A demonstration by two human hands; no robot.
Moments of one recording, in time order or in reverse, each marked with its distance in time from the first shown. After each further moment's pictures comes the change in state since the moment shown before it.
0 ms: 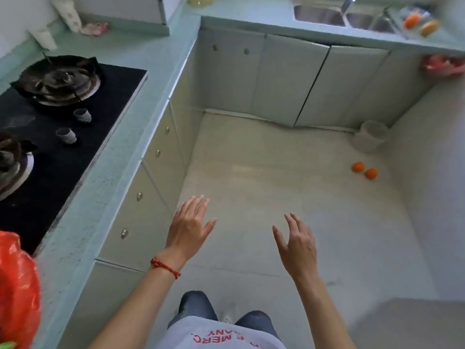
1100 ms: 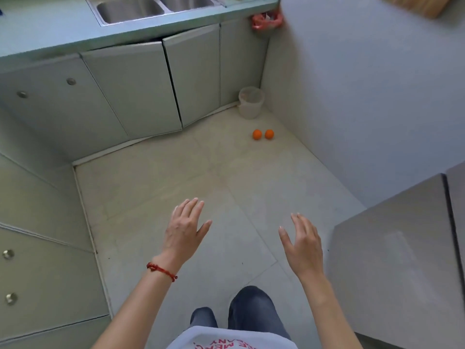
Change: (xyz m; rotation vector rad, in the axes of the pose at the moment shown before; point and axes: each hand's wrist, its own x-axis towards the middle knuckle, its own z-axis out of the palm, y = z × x) left_hand 0.243 0.175 0.094 -0.051 -0.270 0.556; right_hand 0.090 0.155 -0.063 0.051 0.197 0.640
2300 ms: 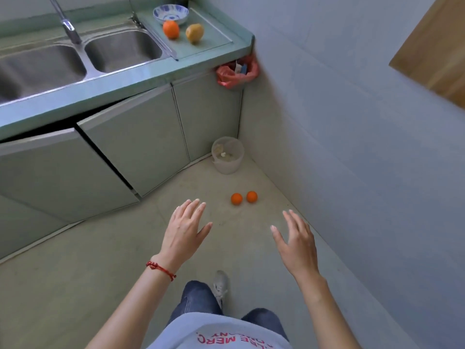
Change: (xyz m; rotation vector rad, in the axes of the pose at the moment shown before) left_hand 0.637 0.069 0.028 0.061 -0.090 0.082; right_hand 0.626 -0.021 -0.056 0.045 -0.009 -0.005
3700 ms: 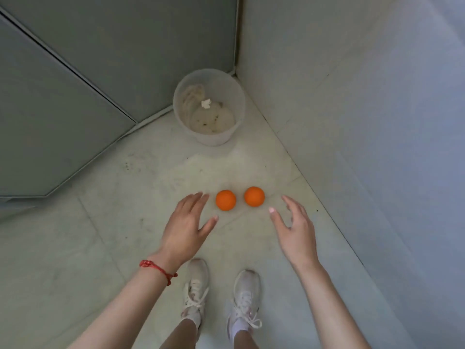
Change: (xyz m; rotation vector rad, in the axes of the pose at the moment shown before) left_hand 0.437 -0.106 0.405 -0.227 -0.328 -0.216; right_hand 0.472 0.210 0.345 0.294 -0.271 0.339
